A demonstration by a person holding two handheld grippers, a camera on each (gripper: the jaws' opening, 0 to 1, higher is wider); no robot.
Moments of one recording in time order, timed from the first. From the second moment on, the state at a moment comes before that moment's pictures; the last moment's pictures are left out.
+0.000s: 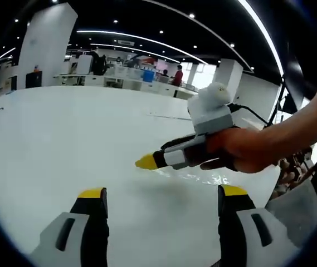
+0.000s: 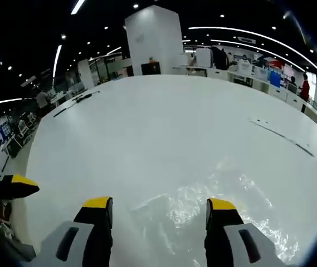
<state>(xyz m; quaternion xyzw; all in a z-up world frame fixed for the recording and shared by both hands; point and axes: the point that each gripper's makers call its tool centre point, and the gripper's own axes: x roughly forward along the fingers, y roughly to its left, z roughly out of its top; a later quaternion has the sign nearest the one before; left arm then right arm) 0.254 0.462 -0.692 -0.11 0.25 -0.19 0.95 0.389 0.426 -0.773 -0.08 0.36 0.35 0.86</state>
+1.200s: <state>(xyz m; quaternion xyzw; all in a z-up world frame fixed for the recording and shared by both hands) 0.252 0.461 -0.700 -0.11 0.27 -0.19 0.94 0.397 0.403 -0.777 -0.19 0.36 0.36 0.84</state>
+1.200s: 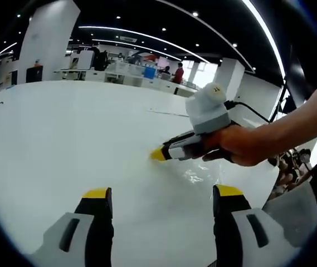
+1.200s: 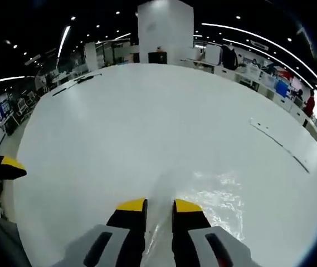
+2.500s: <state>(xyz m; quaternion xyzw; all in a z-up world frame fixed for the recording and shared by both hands) 0.273 0.490 -0.684 -0.15 0.26 -0.16 0.94 0.295 0.406 -0.715 -0.42 0.20 0.51 0.72</state>
